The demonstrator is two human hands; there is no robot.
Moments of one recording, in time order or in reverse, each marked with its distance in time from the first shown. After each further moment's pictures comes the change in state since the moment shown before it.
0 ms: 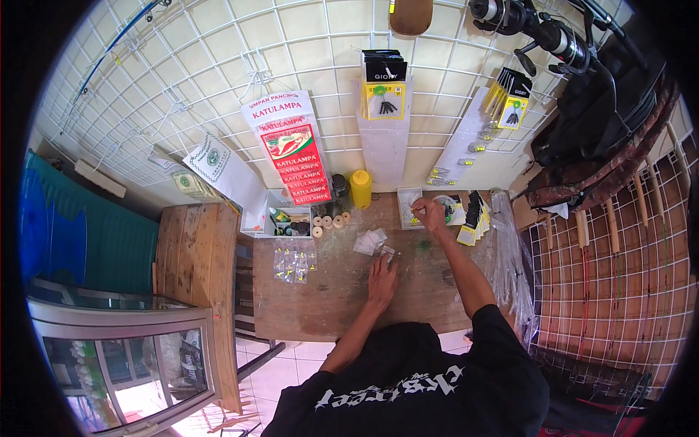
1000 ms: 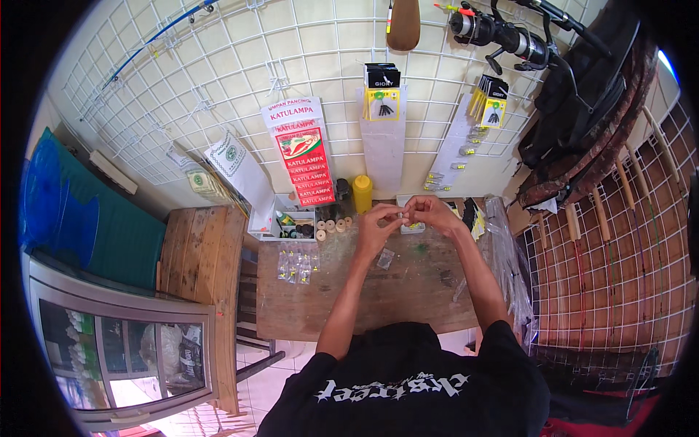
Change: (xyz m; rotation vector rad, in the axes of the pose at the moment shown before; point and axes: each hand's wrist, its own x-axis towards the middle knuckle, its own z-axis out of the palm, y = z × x) left_hand 0.106 0.040 -0.156 -0.908 0.193 0.099; right_hand -0.025 -0.141 -0.113 0.931 -0.588 -0.055
